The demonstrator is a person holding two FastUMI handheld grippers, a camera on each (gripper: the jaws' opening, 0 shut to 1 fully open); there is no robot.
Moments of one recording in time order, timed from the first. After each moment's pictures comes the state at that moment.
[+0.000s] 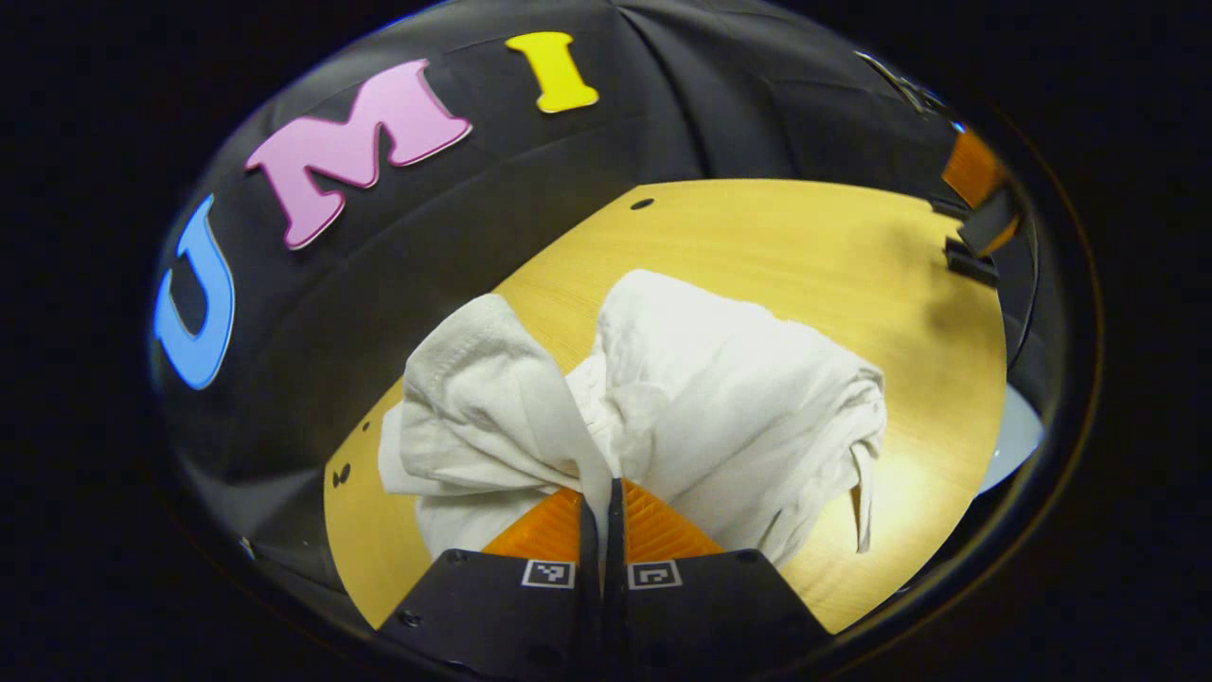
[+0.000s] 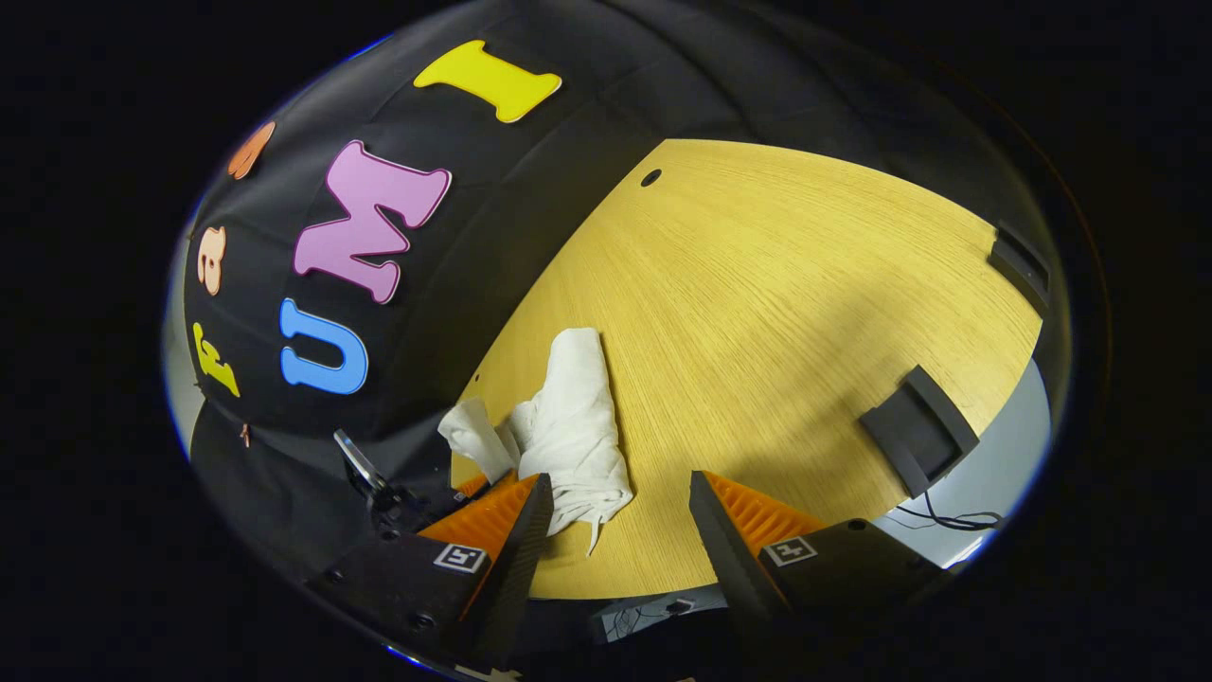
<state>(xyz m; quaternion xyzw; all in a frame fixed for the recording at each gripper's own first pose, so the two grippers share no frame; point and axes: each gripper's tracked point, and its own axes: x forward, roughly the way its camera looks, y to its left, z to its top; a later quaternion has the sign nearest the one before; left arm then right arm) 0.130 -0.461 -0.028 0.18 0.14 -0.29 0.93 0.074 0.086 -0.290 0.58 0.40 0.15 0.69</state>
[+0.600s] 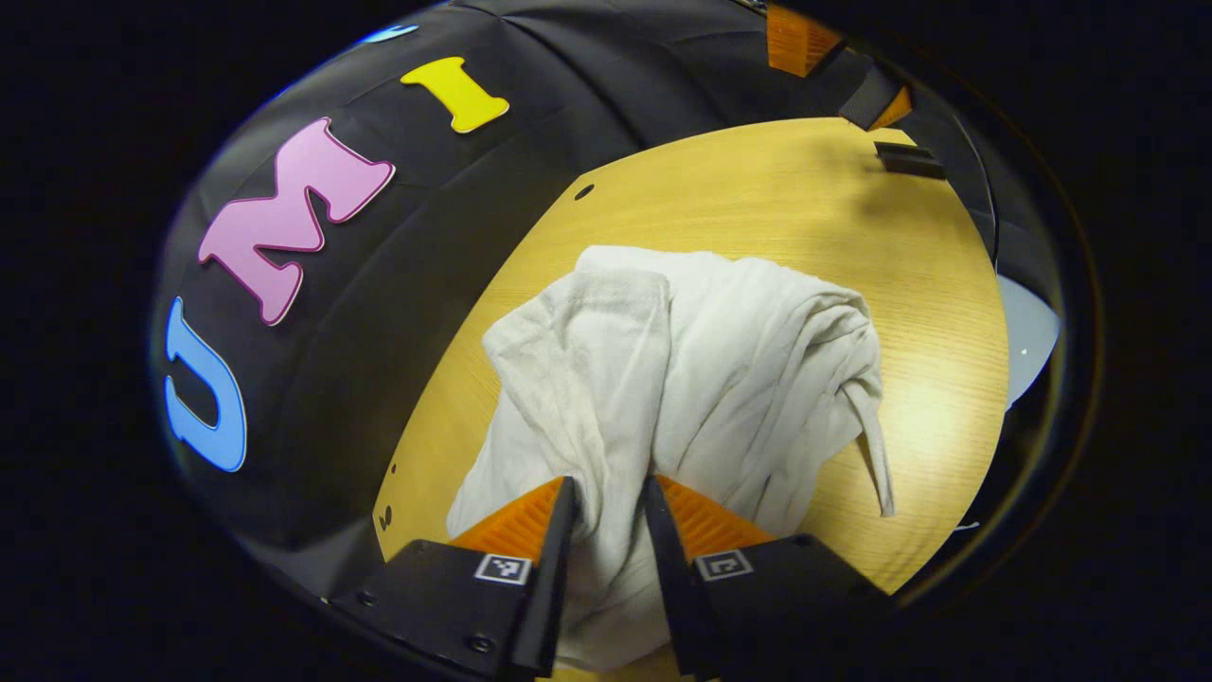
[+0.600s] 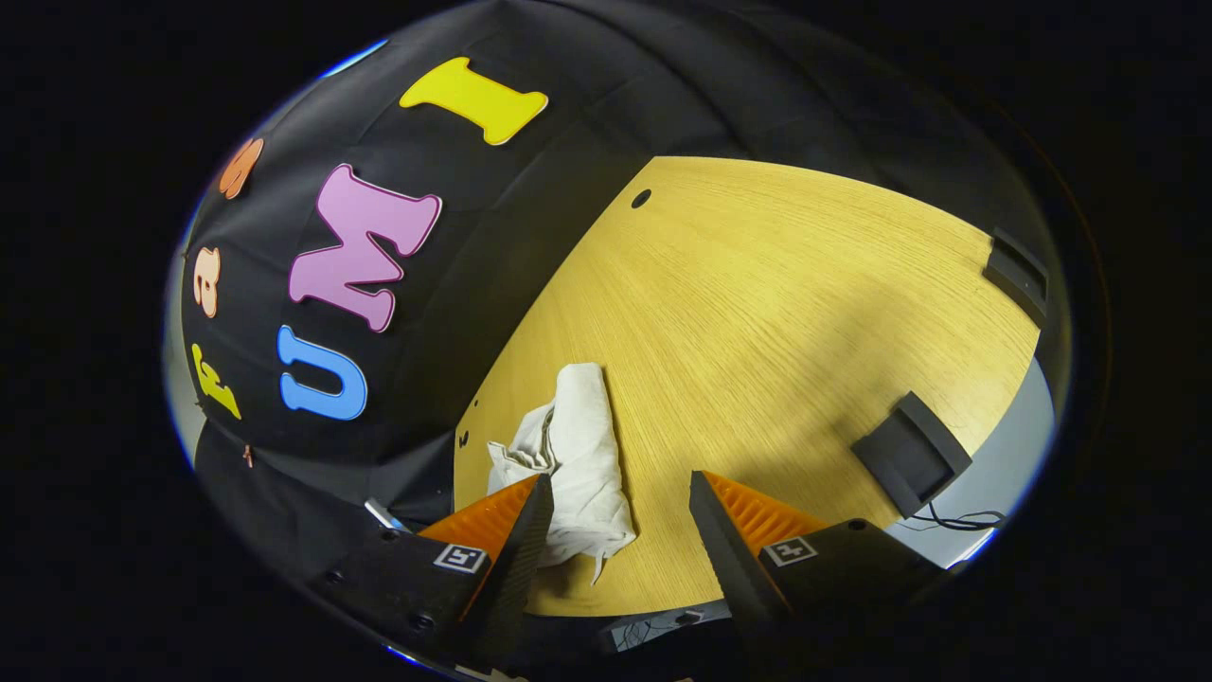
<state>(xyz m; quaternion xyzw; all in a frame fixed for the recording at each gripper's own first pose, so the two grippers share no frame) 0.126 -0.474 -0.035 0.26 0.13 -0.28 0.91 0.093 0.078 -0.287 0.59 0.38 0.13 0.70</state>
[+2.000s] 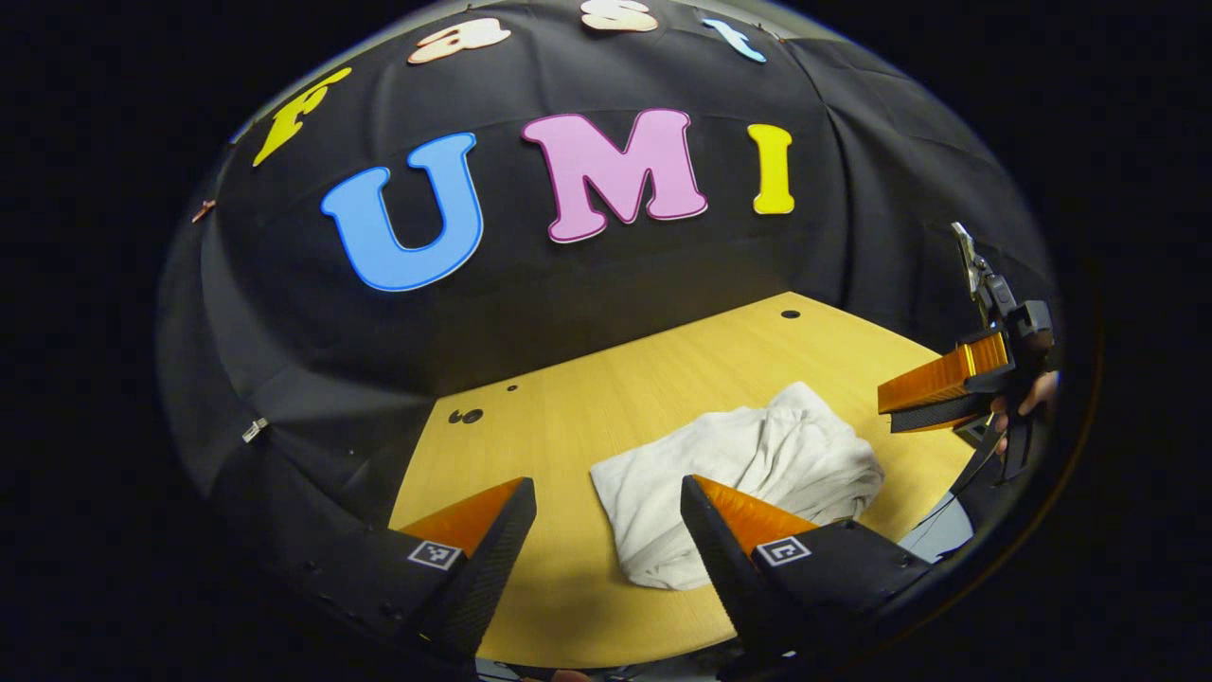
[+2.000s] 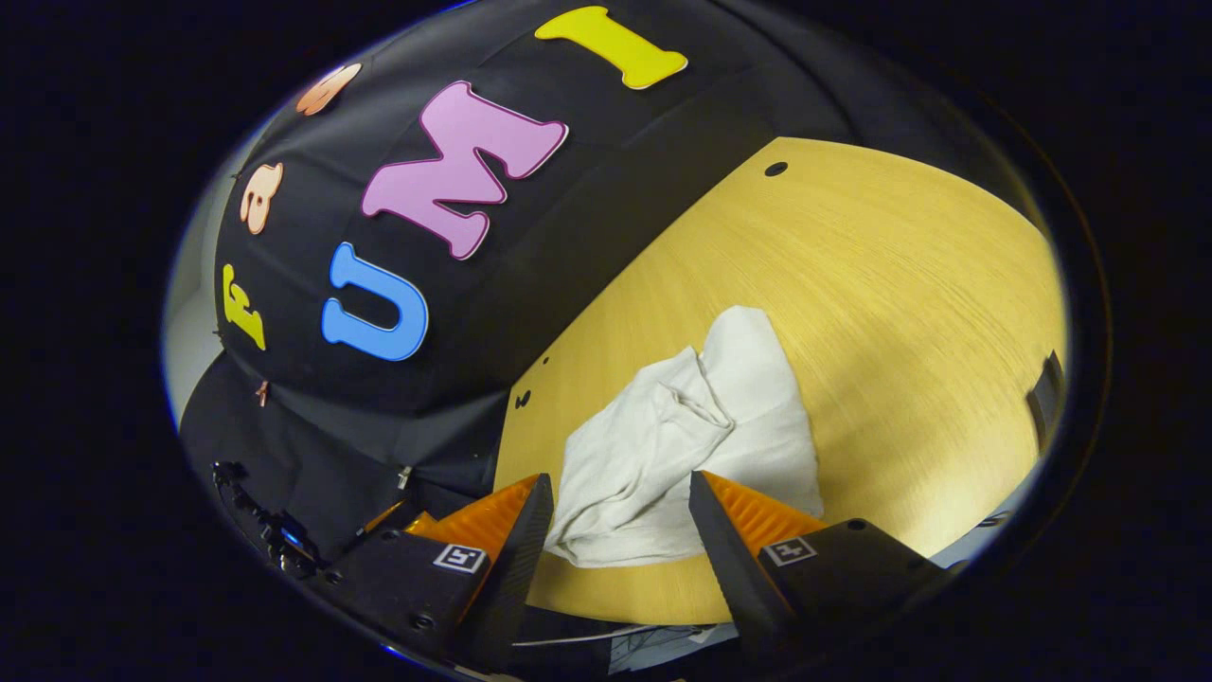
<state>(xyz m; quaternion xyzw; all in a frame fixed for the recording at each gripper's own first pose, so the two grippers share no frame) 0.071 -0.238 0.052 -0.08 0.13 -0.13 0.98 0.115 0.211 -0.171 0.57 0.34 0.23 0.72</state>
